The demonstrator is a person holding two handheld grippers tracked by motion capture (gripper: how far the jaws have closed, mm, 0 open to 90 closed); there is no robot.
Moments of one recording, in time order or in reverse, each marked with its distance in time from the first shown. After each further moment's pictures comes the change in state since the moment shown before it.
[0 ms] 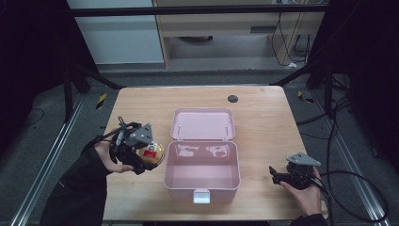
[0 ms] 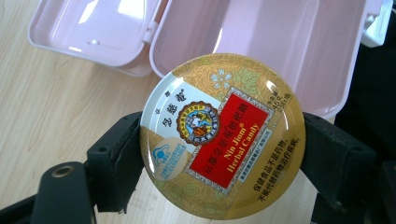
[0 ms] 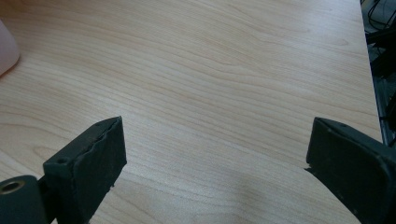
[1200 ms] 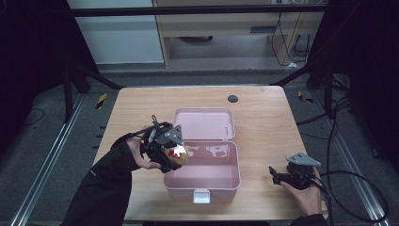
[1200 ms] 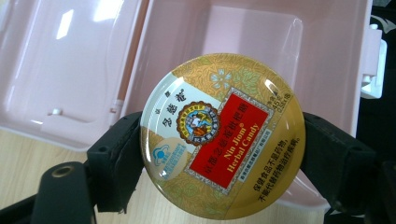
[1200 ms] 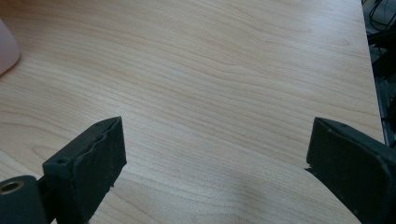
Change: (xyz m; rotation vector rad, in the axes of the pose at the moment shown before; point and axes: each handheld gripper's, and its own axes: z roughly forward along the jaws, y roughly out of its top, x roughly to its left) left arm -0.004 0.053 0.044 0.019 -0.071 0.091; right arm -0.001 -0.001 0.001 -0.004 0.002 -0.003
